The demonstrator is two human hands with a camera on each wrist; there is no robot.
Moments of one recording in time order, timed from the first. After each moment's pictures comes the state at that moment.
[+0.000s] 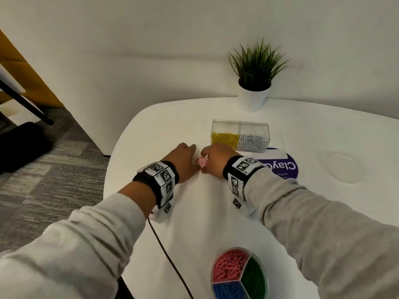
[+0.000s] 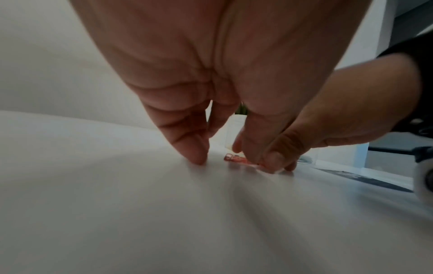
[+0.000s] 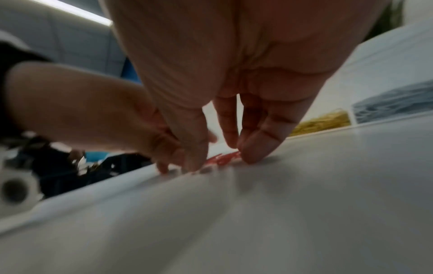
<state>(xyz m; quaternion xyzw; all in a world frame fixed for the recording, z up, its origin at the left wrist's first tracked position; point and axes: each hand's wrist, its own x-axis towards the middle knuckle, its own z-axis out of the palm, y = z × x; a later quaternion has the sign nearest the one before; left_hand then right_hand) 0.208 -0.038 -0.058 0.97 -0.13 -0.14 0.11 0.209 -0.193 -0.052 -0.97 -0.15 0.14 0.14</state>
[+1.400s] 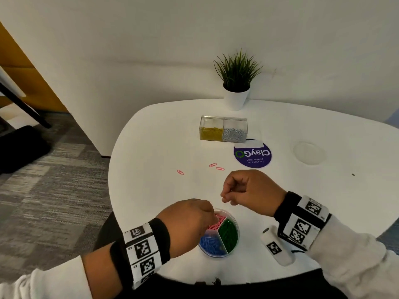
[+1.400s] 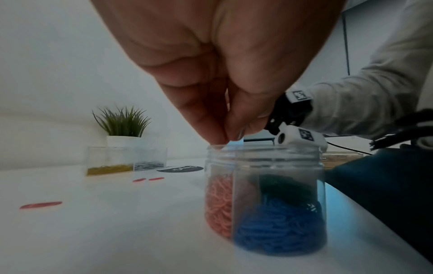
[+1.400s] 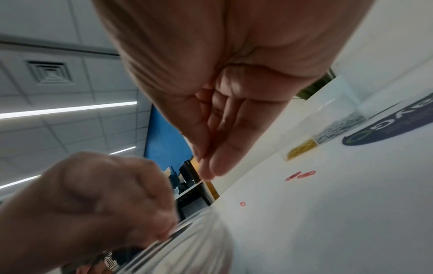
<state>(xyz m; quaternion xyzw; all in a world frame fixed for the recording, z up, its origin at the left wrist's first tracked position) -0.010 -0.049 -0.022 0.89 -0.44 -0.06 0.13 0.017 -0.276 0.001 -0.85 -0.11 0.15 0.49</state>
